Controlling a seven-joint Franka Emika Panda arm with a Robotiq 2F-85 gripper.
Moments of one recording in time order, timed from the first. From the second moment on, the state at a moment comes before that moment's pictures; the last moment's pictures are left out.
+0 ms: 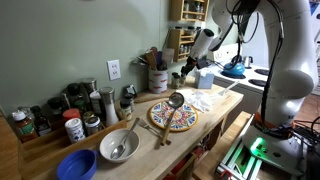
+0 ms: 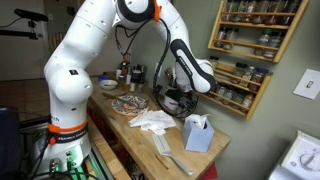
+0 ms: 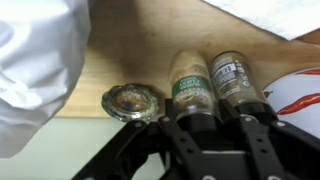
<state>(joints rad) 0.00 0.43 -0.48 -1.88 -2.43 3.68 2.16</state>
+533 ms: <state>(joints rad) -0.06 0.44 -0.43 -1.89 -2.40 3.65 2.10</state>
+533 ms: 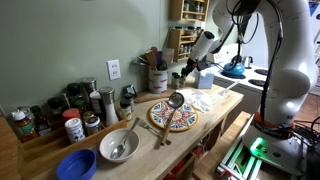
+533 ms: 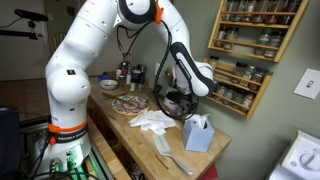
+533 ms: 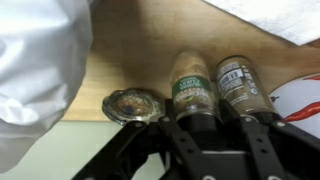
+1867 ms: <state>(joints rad) -0.13 0.19 -0.48 -1.93 -2.51 4.09 2.03</state>
